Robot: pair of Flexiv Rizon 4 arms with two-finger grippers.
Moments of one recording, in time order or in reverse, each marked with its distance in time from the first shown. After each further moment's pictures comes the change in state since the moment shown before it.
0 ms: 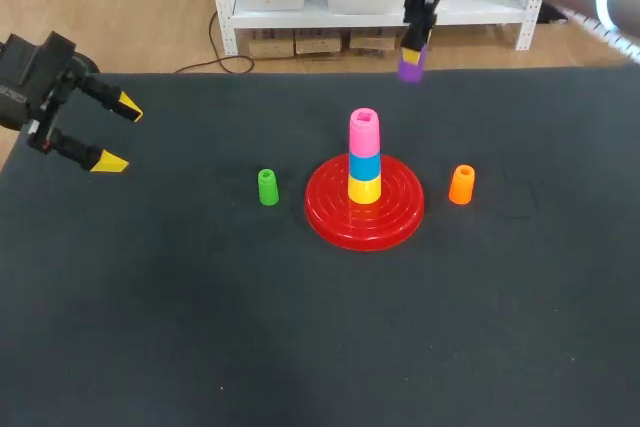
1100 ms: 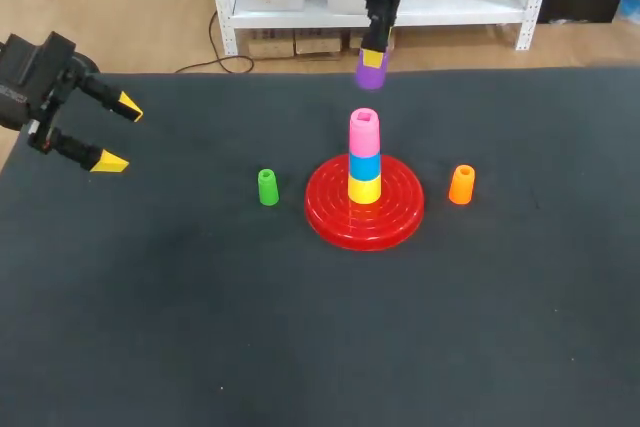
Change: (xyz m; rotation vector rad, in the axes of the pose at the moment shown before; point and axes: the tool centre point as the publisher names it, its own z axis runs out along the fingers) left arm 0.000 0.000 0.000 0.000 0.000 0.000; right arm -0.023 0.119 -0.063 -0.069 -0.016 -0.147
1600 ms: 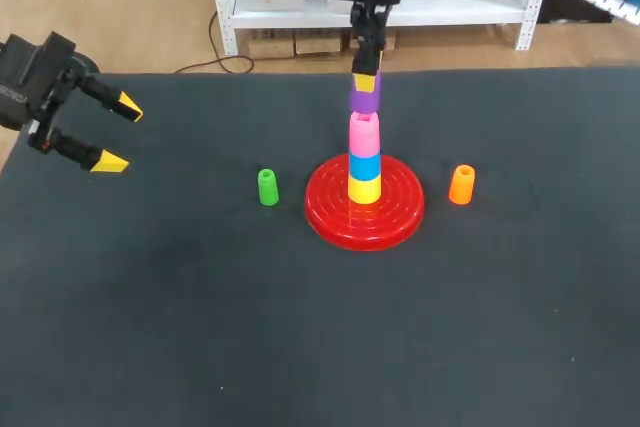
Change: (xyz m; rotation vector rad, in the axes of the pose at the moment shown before) left arm 0.000 0.000 0.000 0.000 0.000 0.000; right arm -0.003 0.023 0.018 -0.065 0.088 -0.023
